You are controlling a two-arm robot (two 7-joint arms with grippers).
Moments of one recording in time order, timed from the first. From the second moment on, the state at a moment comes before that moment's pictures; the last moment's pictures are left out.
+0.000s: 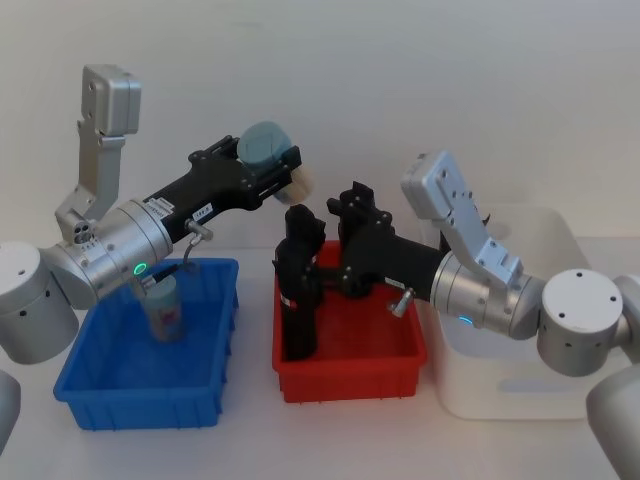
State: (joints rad) left arm -0.54 0.38 0.26 -1.36 -0.52 0.11 -0.58; right arm 0.57 0.04 -0.31 -1.15 -0.05 -0.09 0.73
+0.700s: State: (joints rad) left arm -0.52 0.39 0.26 -1.36 -0.57 0.10 -0.53; right arm 0.56 0.06 -0.32 -1.15 -0.10 -0.10 0.70
